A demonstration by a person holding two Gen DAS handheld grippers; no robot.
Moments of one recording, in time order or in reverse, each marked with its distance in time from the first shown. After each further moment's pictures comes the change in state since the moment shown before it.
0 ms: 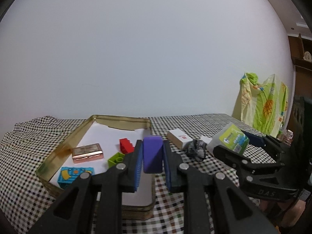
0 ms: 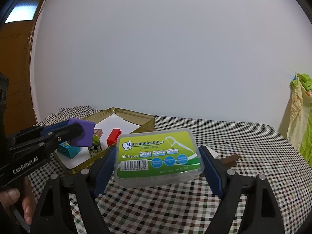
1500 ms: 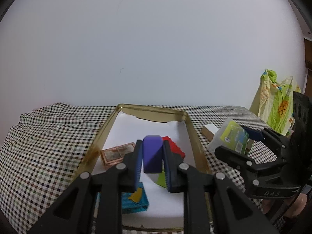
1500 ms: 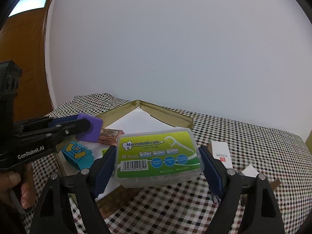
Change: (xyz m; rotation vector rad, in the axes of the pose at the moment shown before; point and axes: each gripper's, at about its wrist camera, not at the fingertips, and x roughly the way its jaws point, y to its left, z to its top) left arm 0.054 0.081 0.024 -0.049 0.168 0.047; right arm 0.073 0.048 0.037 -0.072 0.131 0.163
